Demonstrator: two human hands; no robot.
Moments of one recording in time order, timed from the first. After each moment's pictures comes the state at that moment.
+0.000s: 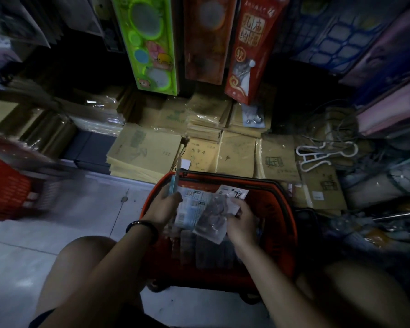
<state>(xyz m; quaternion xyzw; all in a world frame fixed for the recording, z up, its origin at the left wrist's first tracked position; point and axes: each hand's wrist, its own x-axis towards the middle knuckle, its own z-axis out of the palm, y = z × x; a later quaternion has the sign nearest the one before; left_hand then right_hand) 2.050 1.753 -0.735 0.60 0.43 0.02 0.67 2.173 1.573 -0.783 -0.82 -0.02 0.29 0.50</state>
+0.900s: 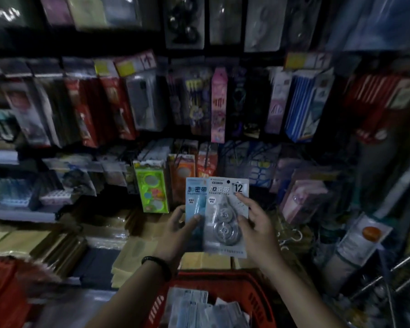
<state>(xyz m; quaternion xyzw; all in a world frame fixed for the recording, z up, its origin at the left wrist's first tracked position) 2.086 1.668 -0.444 0.58 0.26 0.22 0.74 2.219 1.511 -0.457 -0.68 -0.32 0.08 0.65</state>
